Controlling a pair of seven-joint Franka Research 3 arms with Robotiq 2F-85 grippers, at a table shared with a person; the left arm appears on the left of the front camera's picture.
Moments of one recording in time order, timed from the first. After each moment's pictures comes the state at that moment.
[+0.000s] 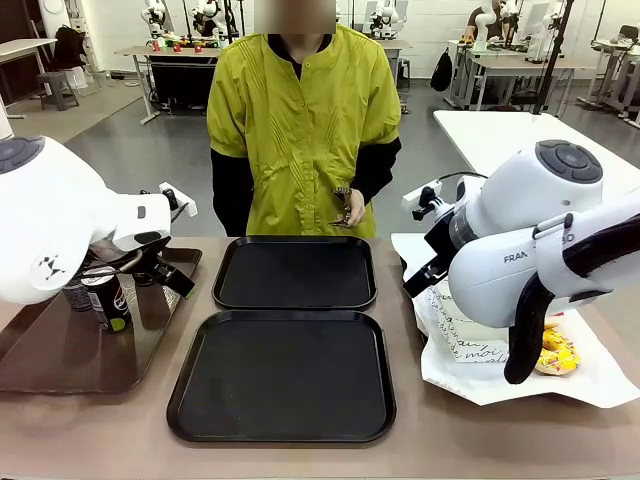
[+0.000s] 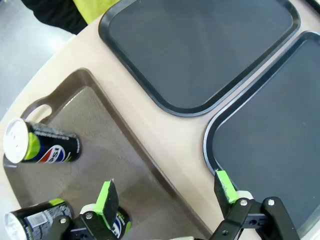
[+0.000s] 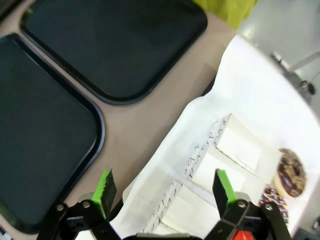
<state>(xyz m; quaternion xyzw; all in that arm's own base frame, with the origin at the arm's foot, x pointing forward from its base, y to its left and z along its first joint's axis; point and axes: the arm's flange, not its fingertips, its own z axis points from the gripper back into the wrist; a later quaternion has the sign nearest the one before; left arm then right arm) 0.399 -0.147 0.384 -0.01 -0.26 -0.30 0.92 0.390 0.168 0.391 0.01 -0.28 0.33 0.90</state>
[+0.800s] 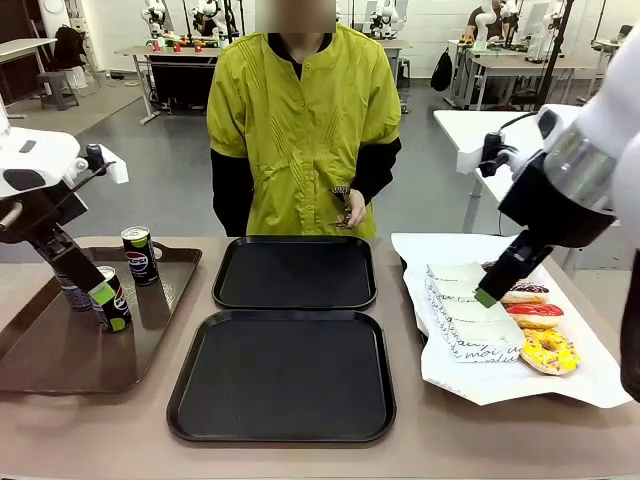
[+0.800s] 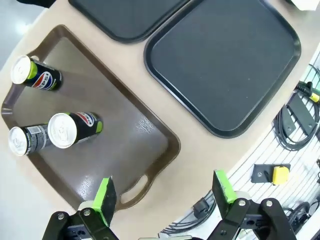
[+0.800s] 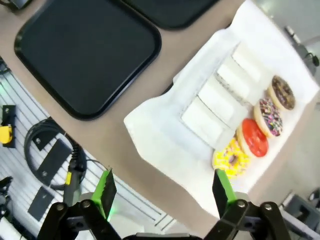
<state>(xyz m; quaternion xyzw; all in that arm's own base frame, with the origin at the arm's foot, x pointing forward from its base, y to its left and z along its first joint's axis) 0.296 -0.106 0.502 -0.04 -0.15 -0.36 0.92 0.250 0.135 0.527 0.00 -0.17 0.36 0.92</state>
